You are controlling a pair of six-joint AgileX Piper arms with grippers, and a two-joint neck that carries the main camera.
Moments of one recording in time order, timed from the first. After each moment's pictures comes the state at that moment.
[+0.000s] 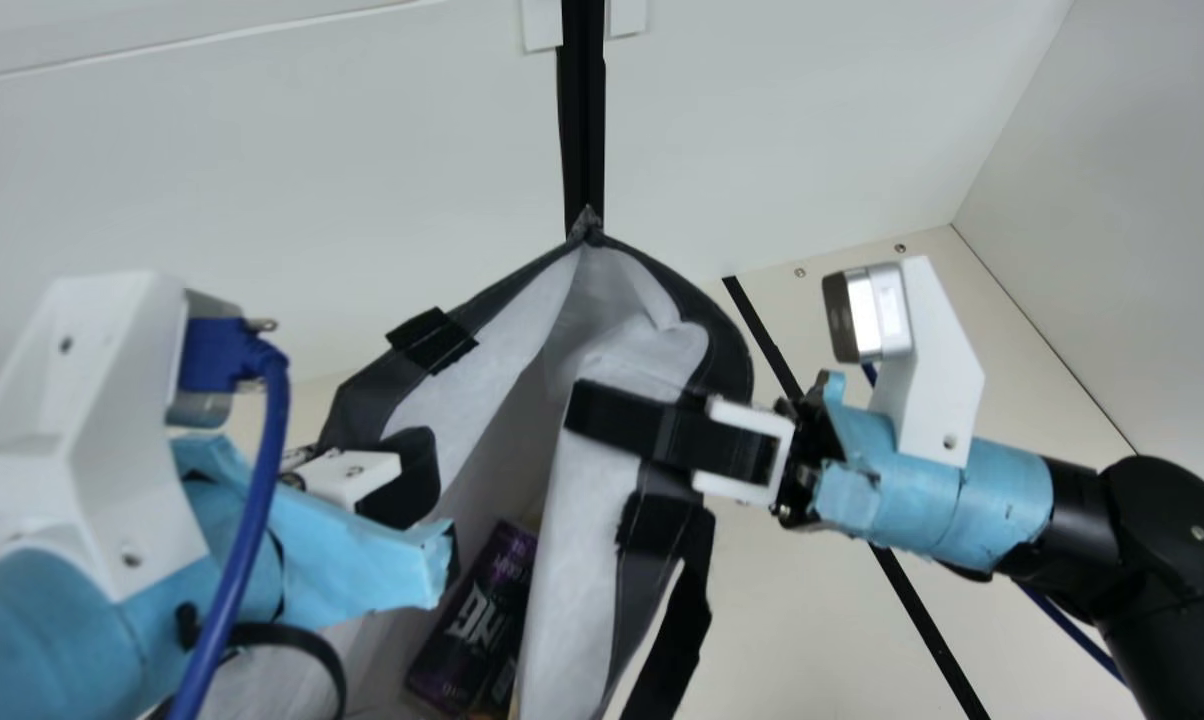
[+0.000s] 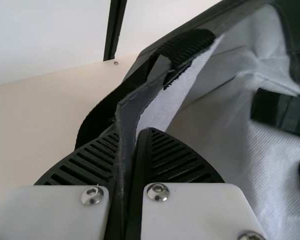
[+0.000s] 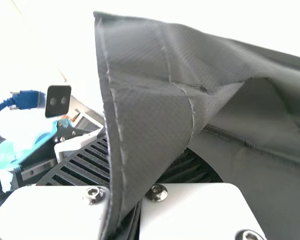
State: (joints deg) left arm -49.5 86.8 -113.1 2.4 70.0 -25.0; right arm -12.7 63.4 -56.8 98.4 70.2 -43.4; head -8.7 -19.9
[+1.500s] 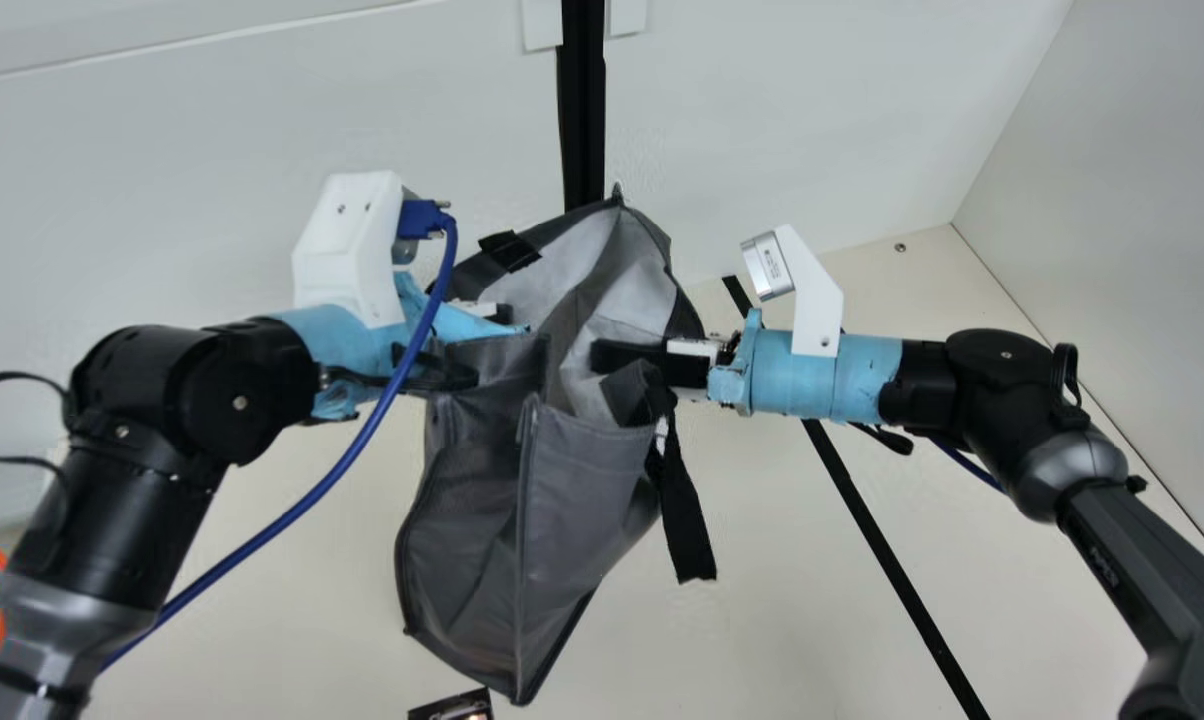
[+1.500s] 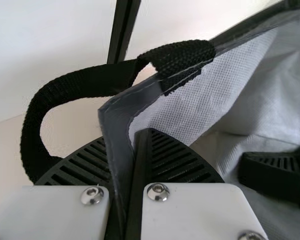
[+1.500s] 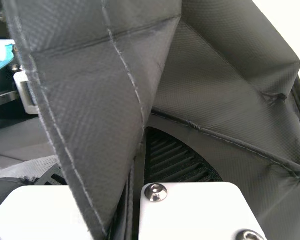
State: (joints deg) left arm -35.7 116.0 -122.2 -16.2 52.3 -4.2; right arm -15.8 92.7 -64.9 86.5 70.0 -66.0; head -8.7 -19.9
